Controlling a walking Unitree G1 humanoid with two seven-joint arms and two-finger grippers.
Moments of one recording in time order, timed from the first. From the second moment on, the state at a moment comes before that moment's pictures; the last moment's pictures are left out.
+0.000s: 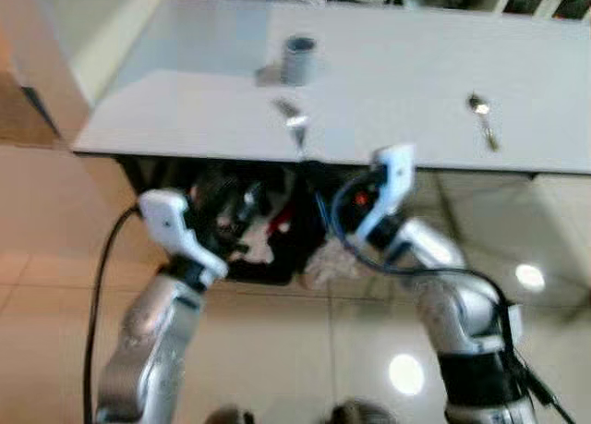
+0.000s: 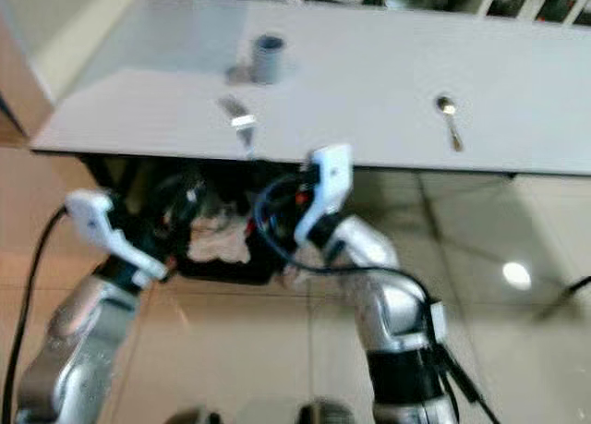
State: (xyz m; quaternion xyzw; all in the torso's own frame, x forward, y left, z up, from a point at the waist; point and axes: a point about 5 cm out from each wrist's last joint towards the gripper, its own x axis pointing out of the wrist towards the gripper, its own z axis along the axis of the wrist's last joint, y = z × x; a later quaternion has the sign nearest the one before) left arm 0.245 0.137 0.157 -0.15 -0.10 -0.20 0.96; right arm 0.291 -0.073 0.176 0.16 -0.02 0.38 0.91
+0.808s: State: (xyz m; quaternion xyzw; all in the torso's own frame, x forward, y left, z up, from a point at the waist) left arm 0.251 0.129 0.151 -0.13 -0.08 -0.21 0.97; right arm 0.308 -0.098 0.169 0.12 -0.02 0.29 0.95
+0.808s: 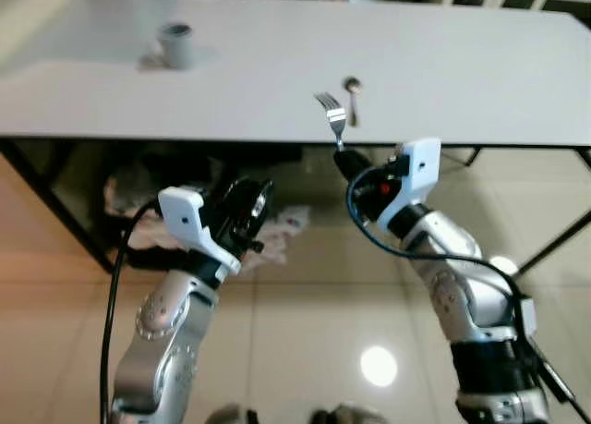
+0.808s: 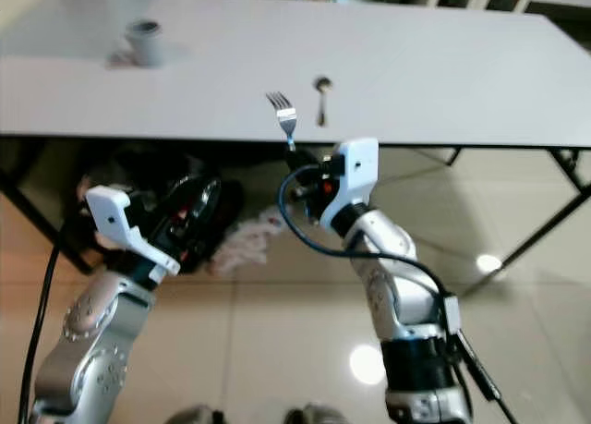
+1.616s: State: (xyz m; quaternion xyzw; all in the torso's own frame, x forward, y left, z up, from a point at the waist) left arm 0.257 0.140 0.149 -0.10 -0.07 -0.15 0.98; right arm 0.310 -0.091 0.168 0.09 -0.02 0.29 0.95
